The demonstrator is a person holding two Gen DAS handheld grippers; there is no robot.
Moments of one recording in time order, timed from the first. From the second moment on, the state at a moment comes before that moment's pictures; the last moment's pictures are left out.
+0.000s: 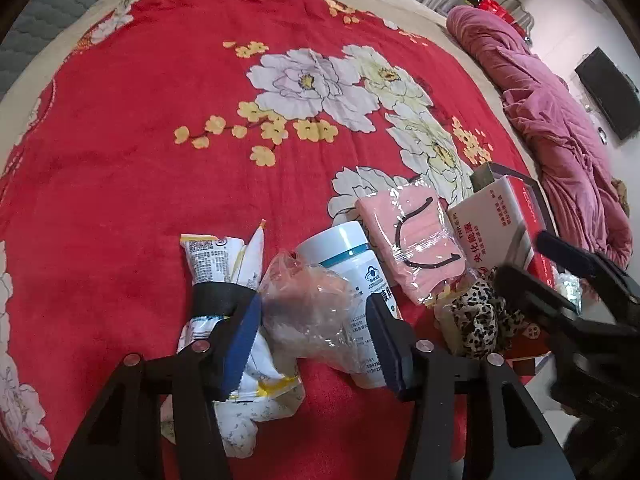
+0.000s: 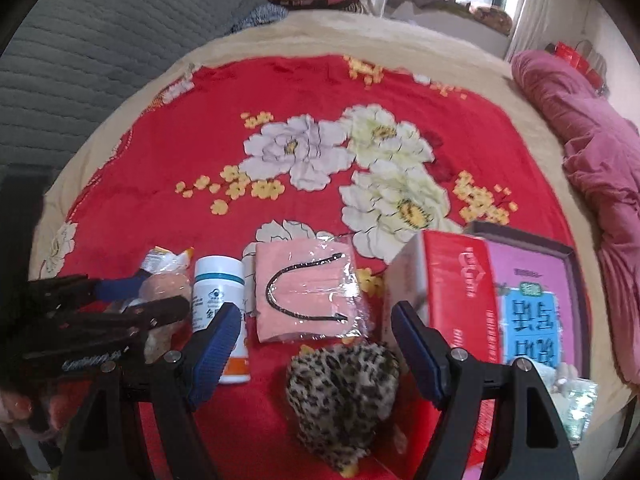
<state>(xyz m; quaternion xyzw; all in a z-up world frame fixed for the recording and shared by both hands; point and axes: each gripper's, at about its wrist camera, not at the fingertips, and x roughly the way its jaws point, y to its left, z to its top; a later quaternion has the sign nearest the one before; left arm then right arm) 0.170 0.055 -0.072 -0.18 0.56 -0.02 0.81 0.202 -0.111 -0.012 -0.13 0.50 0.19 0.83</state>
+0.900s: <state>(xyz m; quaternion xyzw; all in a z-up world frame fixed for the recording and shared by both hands) 0.174 0.070 -0.092 -0.21 0.57 -0.03 0.79 0.269 -0.042 -0.110 -0.28 0.58 0.14 0.76</state>
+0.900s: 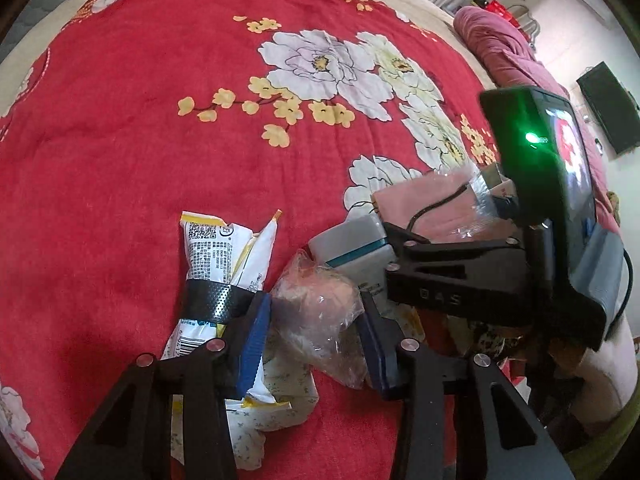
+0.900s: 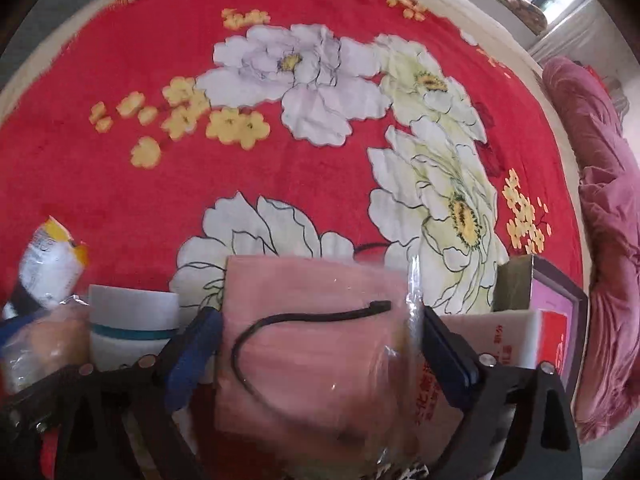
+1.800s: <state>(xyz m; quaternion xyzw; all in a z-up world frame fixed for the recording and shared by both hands) 0.174 0.076 -0.086 -0.25 0.56 -0.03 0.79 0.239 -0.105 -0.021 -0.02 0.53 0.27 0.81</state>
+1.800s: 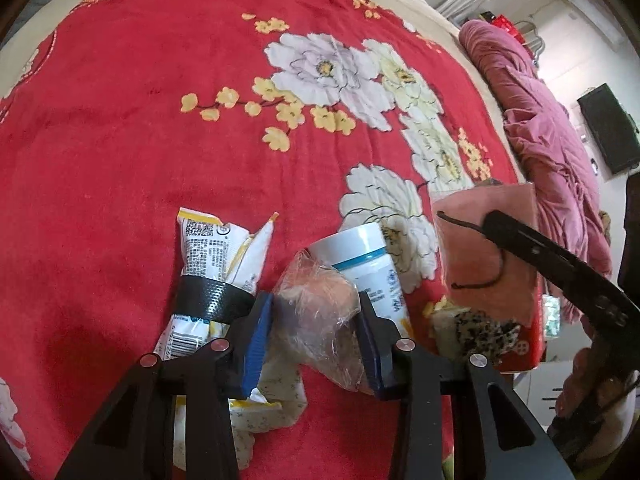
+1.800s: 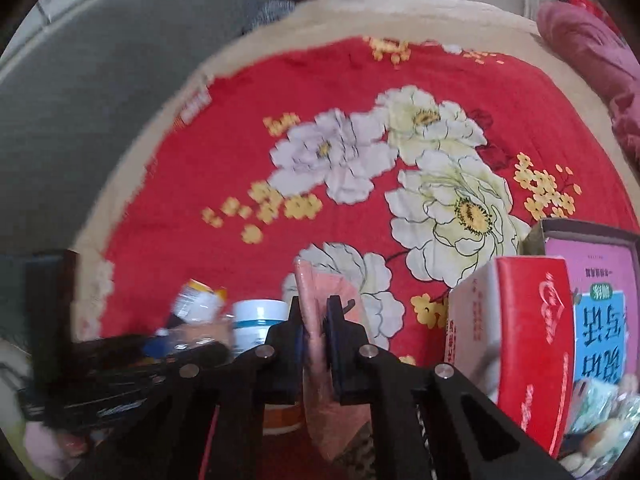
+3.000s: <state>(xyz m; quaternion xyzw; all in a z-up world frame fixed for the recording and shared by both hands) 0.105 -0.009 0.078 -0.17 0.44 -0.10 0.87 0.131 -0.212 0.125 0.05 0.38 0.28 0.88</state>
